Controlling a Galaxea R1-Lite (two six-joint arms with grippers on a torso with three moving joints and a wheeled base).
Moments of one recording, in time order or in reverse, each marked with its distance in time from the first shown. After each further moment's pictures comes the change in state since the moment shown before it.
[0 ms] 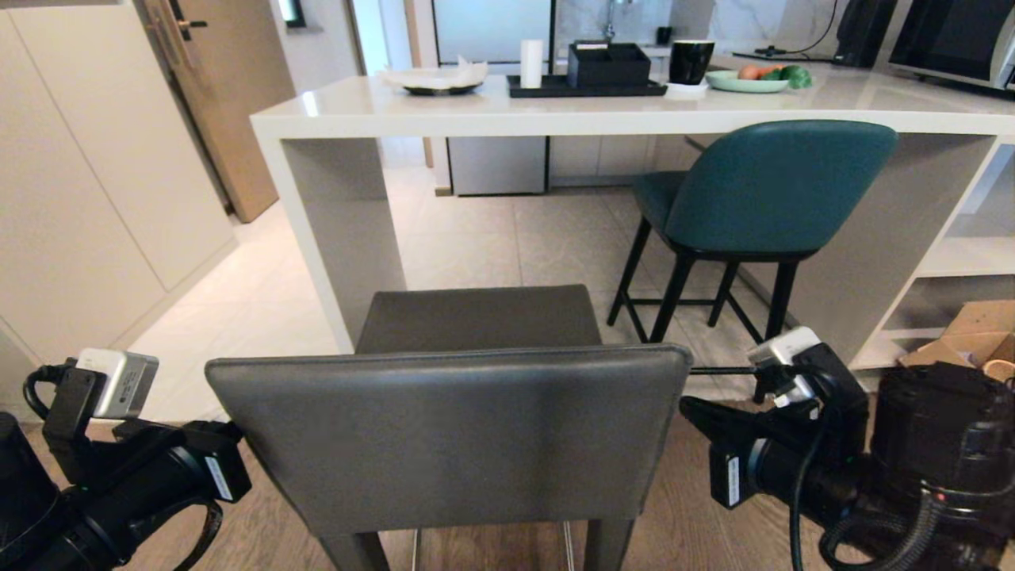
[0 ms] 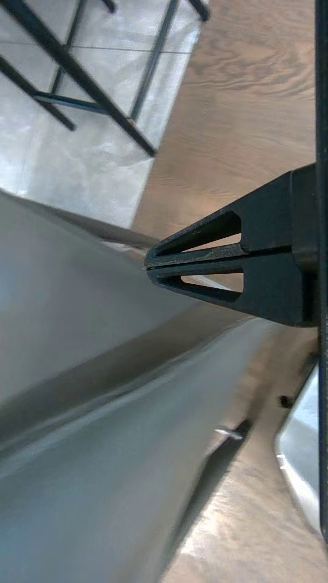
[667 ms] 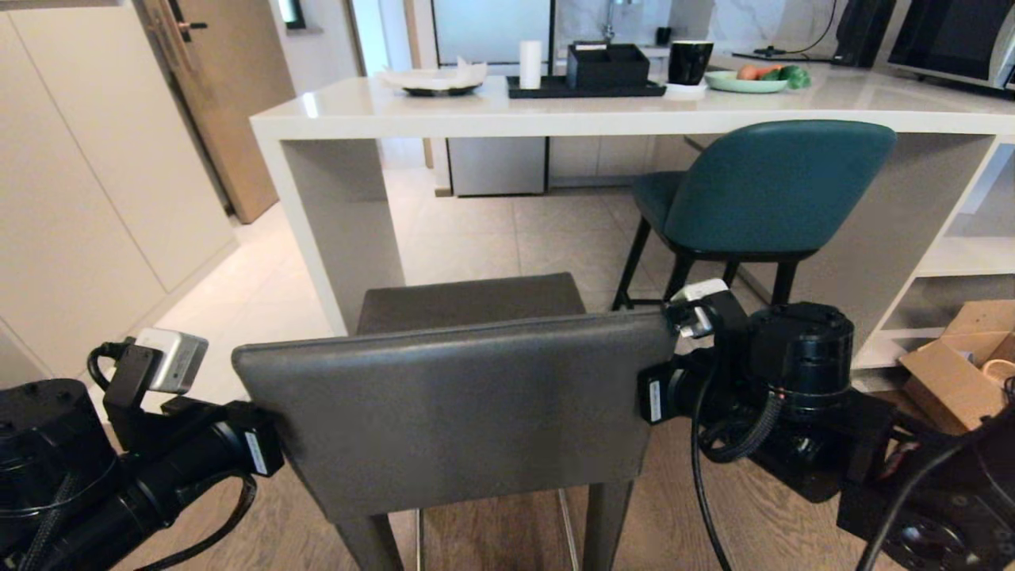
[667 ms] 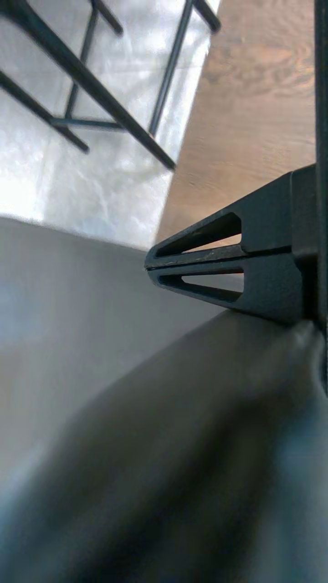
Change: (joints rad) left arm -0.038 0.135 -0.081 -0.006 -0.053 0.001; right arm -0.012 0.262 -0.278 -0.004 -0.023 0.001
